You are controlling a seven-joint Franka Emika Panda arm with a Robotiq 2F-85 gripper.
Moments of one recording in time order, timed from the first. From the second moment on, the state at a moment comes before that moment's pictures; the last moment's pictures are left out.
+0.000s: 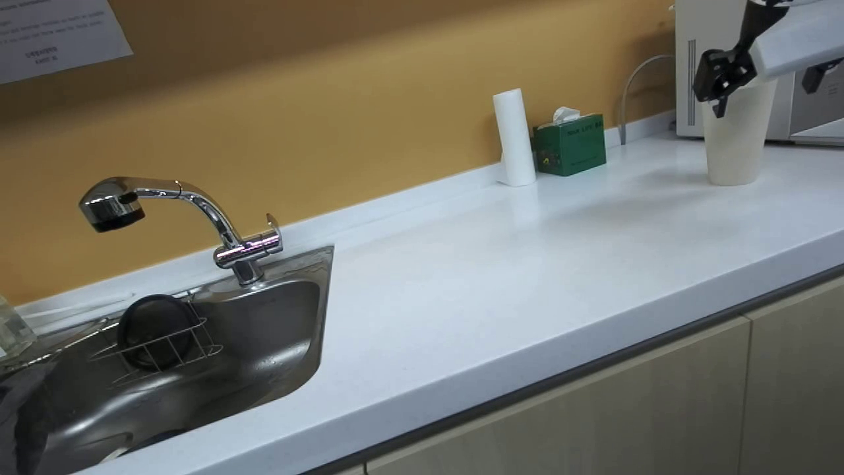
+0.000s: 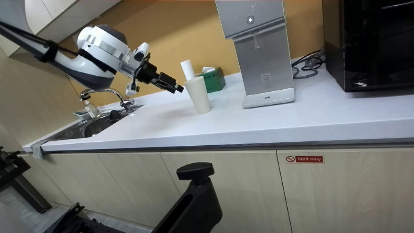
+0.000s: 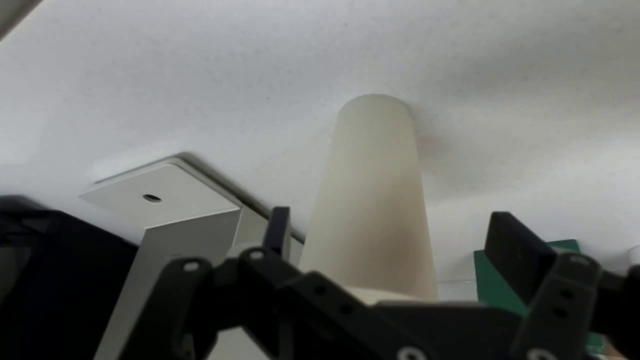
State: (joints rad) arm -0.73 -0.05 0.65 -2.41 -1.12 2.77 1.41
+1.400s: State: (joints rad) arm -0.74 0.14 0.63 -2.27 -1.50 2.70 1.74
